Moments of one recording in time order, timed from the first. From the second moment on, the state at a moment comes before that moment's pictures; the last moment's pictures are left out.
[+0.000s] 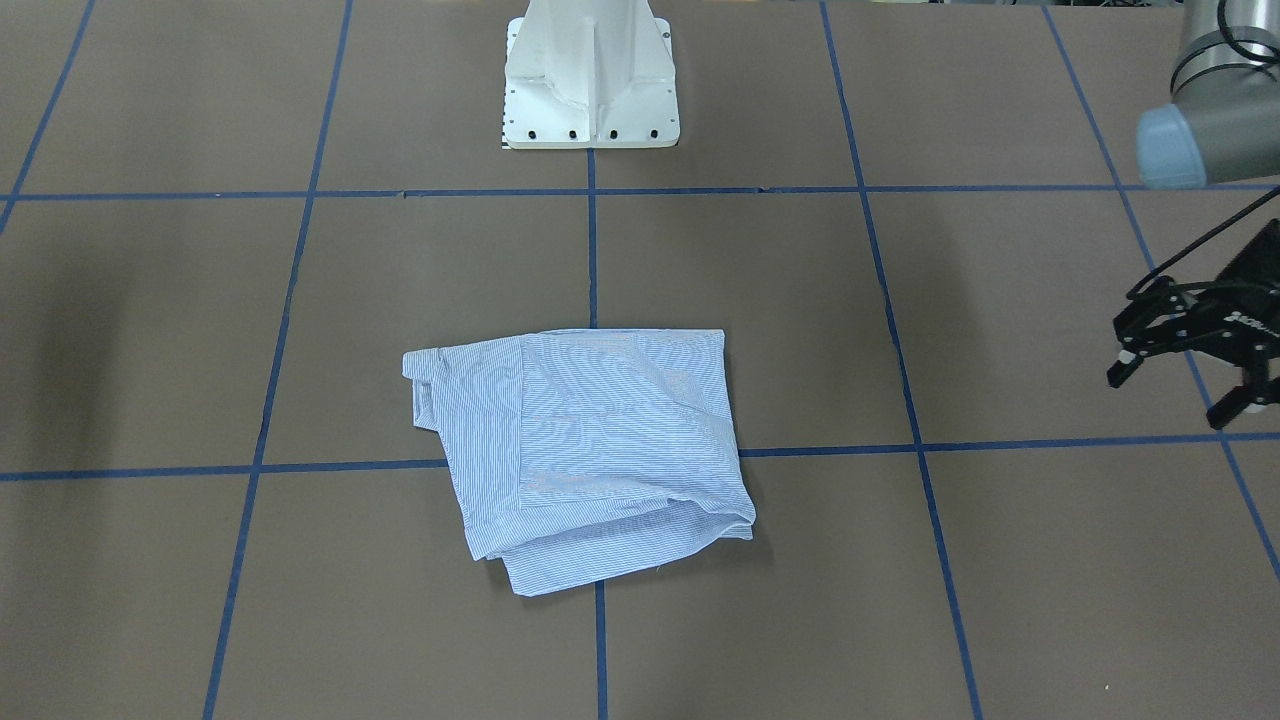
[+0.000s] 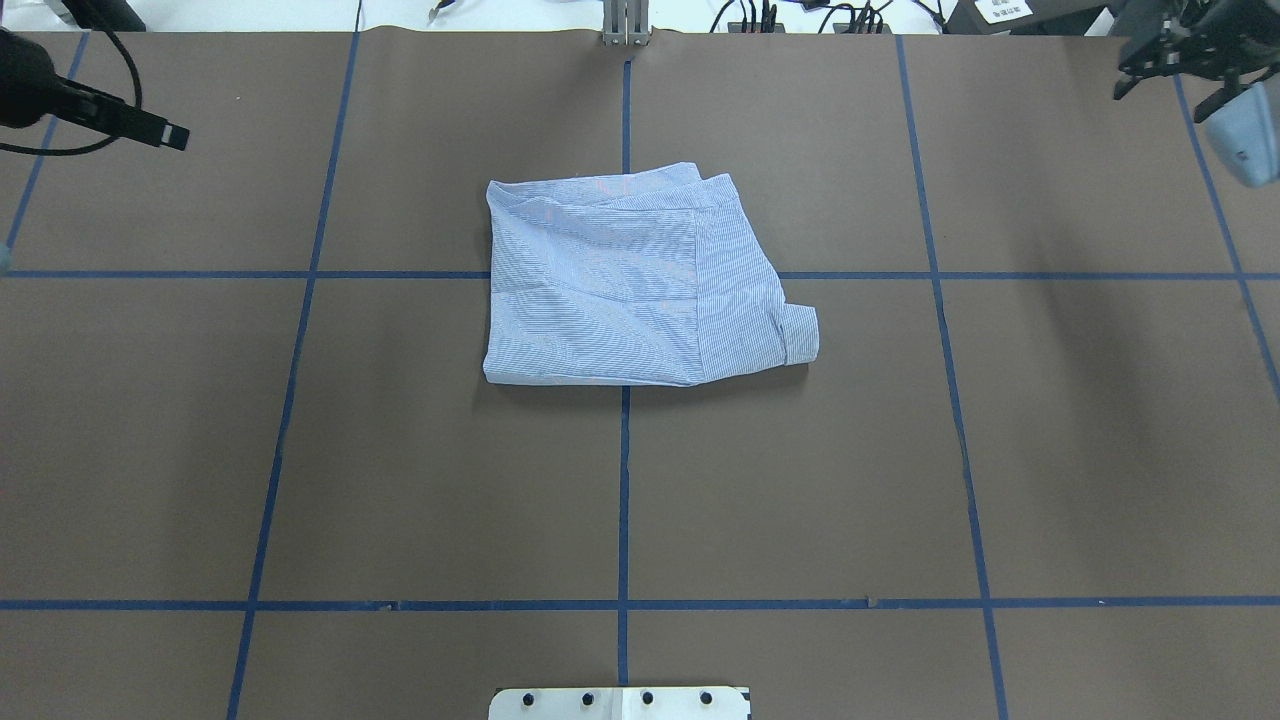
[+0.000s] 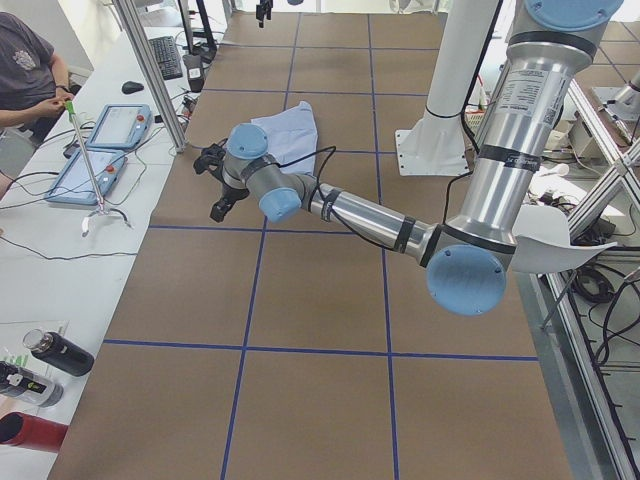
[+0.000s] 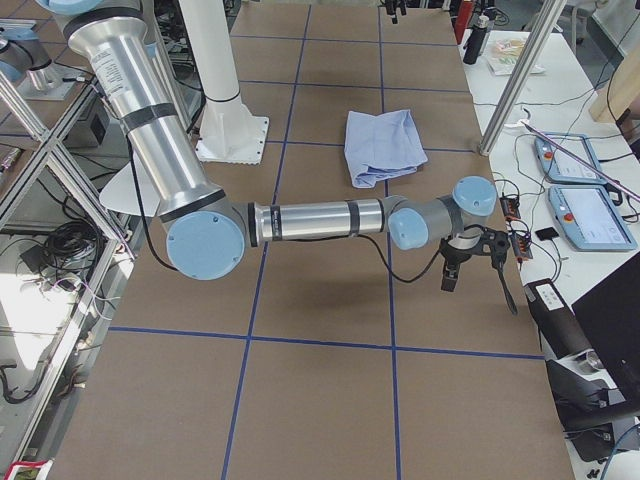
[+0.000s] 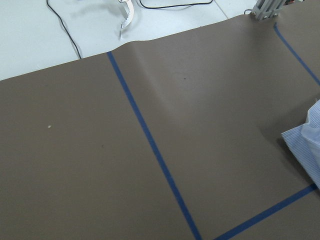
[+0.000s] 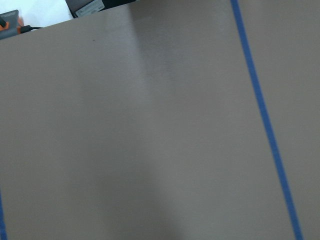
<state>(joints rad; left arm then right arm) -1.29 -1.81 -1.66 -2.07 -2.26 -0.26 1.44 -1.17 1.24 -1.32 2.33 0.55</state>
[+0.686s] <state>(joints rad) -1.45 -1.76 -1.67 -1.82 -2.28 0.09 1.64 -1.26 1.25 -1.51 2.37 0.00</state>
